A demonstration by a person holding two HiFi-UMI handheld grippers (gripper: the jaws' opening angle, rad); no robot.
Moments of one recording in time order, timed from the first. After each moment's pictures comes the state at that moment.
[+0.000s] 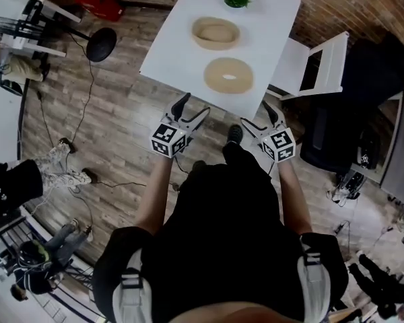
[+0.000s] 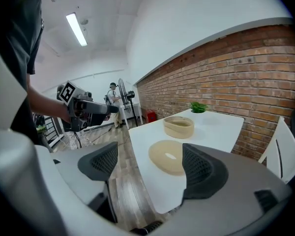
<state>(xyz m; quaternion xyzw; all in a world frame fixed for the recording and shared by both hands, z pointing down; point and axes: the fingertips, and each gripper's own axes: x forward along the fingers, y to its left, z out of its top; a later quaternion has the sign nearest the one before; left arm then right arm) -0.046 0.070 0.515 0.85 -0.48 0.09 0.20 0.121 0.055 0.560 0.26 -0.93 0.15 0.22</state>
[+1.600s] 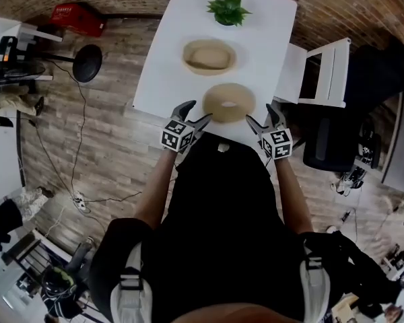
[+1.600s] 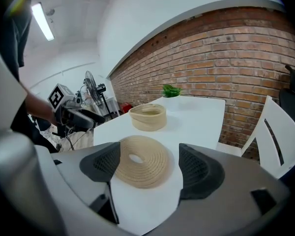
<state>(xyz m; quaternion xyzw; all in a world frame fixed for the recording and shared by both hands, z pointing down) -0.072 -0.072 0.645 0.85 -0.38 0.20 0.30 0.114 -0.090 0.645 0.38 -0.86 0.22 0.25</state>
